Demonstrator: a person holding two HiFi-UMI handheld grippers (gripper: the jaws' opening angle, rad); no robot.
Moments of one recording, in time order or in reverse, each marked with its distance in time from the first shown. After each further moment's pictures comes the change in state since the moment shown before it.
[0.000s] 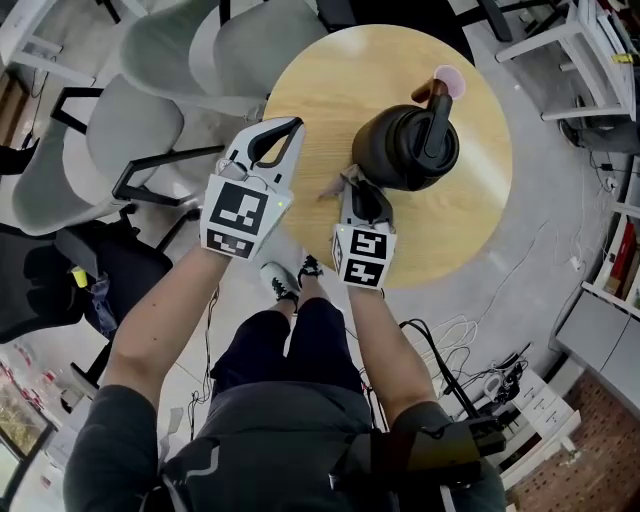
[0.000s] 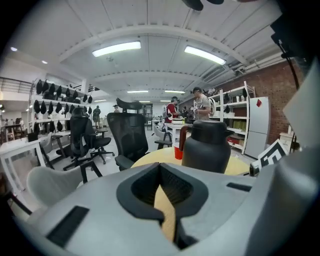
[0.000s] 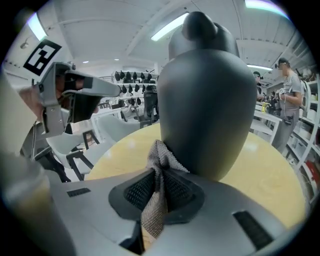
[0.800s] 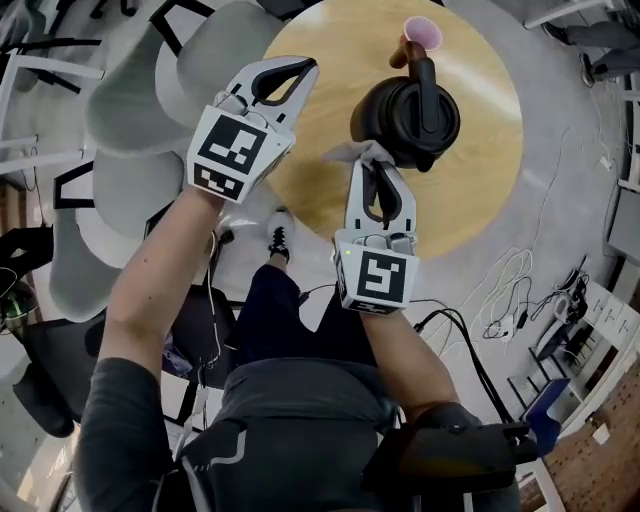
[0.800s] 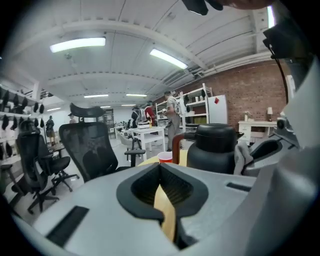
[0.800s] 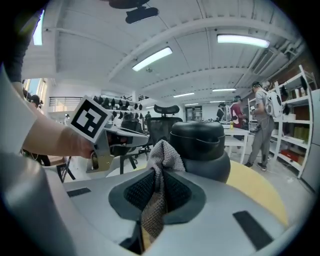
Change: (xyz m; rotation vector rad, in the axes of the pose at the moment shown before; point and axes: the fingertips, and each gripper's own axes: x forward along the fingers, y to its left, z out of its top) left arm 0.084 0.002 0.057 0.256 -0.054 -0.421; right arm -0.064 0.015 0.117 0.131 -0.335 -0.288
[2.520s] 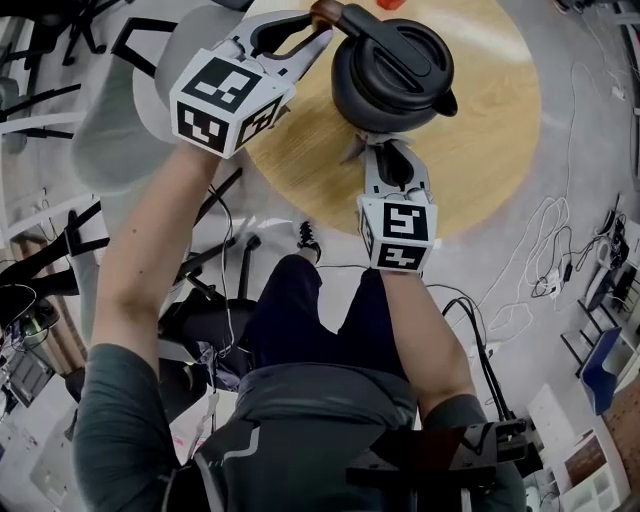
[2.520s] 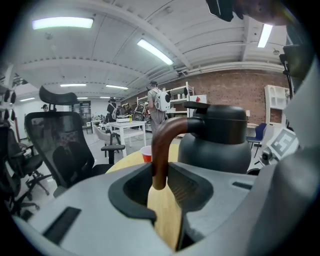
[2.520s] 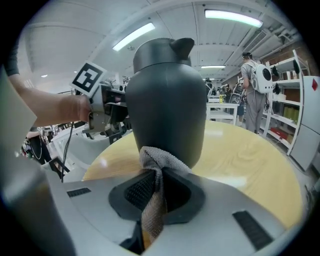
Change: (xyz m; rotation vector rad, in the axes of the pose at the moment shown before) left arm 0.077 -0.019 -0.018 0.032 0.056 -0.280; right arm 0.034 -0.037 -0.122 0.146 0.243 -0.080
